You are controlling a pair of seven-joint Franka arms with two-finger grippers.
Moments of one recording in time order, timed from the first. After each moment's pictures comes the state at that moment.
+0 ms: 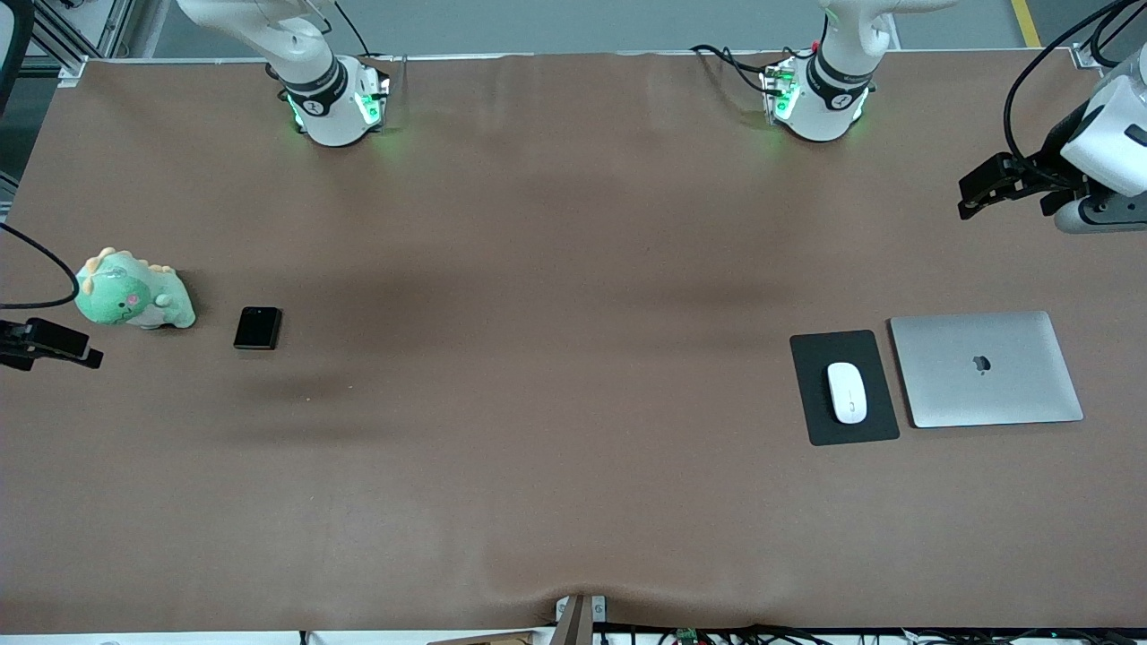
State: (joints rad) left arm 0.01 -0.07 -0.10 -1.62 0.02 1.50 -0.10; right arm 0.24 0.37 -0.56 -1.36 0.31 1.69 -0.32
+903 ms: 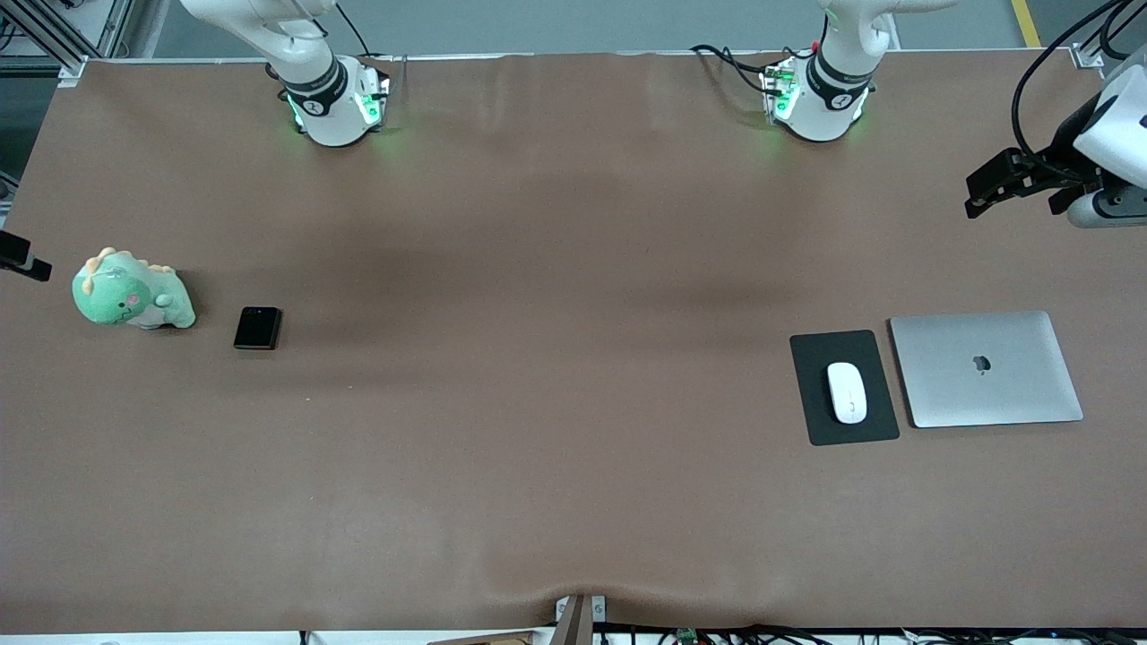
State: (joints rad) left arm 0.01 -0.07 -0.09 -1.60 0.02 1.50 -0.10; right arm 0.00 0.17 -0.26 -1.36 0.13 1.48 -0.33
